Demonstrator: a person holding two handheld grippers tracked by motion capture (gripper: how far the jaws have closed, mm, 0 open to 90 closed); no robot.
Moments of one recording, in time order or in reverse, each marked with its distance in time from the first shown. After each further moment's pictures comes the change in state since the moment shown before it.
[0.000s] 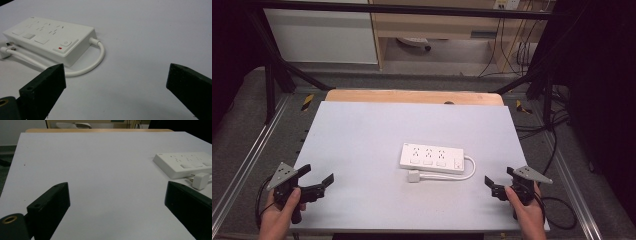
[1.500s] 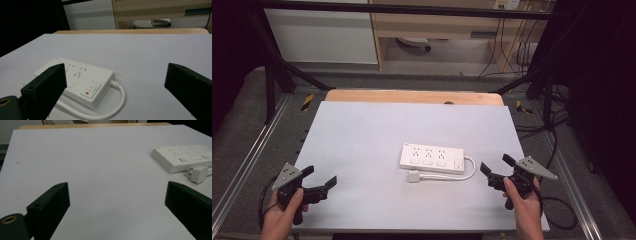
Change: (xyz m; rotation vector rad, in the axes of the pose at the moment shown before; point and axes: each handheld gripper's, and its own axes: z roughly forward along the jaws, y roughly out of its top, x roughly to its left) left arm -0.005 -0.002 0.004 0.034 -0.011 0.027; right arm 0.027 0.044 -0.009 -0.194 0.051 0.037
